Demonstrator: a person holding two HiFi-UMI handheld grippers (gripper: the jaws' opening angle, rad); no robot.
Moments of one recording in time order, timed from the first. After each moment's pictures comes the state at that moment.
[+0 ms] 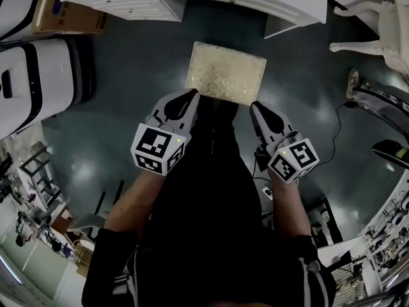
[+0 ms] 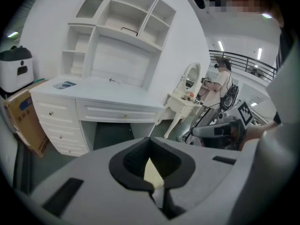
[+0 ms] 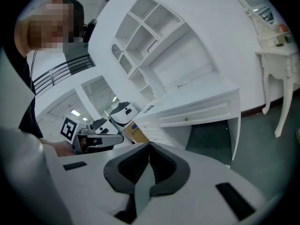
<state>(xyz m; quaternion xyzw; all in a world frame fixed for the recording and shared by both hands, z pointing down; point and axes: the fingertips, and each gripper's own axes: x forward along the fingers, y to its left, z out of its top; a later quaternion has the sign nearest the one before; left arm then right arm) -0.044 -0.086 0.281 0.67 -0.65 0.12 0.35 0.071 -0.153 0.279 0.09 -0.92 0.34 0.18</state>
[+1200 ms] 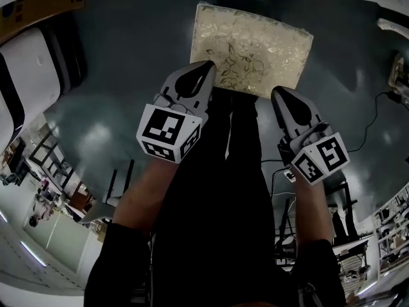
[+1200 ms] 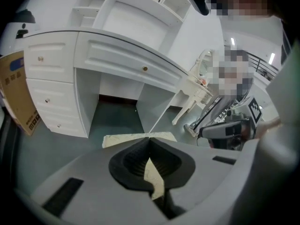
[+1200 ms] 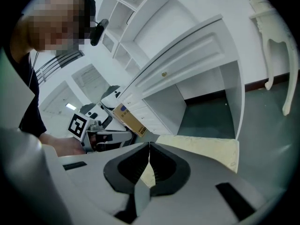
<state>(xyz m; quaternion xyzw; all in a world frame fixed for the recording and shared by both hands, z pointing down) -0.073 -0.105 0.533 0.64 -0.64 0.13 0.41 0.043 -0.156 0.509 0.06 -0.89 0.37 0.25</state>
